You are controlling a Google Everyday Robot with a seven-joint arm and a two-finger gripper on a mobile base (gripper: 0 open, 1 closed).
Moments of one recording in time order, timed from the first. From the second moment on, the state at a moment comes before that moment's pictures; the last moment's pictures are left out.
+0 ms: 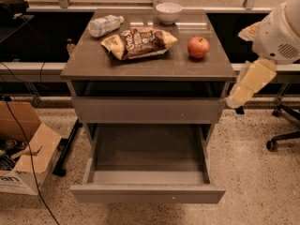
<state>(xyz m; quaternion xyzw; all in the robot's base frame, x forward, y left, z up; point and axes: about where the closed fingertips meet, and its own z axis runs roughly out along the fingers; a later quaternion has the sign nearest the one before) 0.508 -0.200 0.963 -0.57 0.77 0.01 0.27</state>
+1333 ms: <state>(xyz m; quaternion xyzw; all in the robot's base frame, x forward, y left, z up) 0.633 -0.214 0.922 -0.54 0.78 0.06 0.32</state>
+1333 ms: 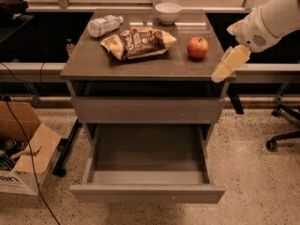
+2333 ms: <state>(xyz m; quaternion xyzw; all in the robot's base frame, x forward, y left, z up) 0.733 -0.210 0.891 -0.46 0.79 0.09 0.39</state>
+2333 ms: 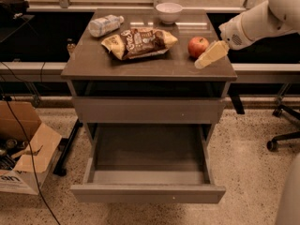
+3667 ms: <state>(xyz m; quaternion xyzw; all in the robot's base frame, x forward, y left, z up) 0.793 -0.193 0.848 -0.44 0.79 0.15 0.41</state>
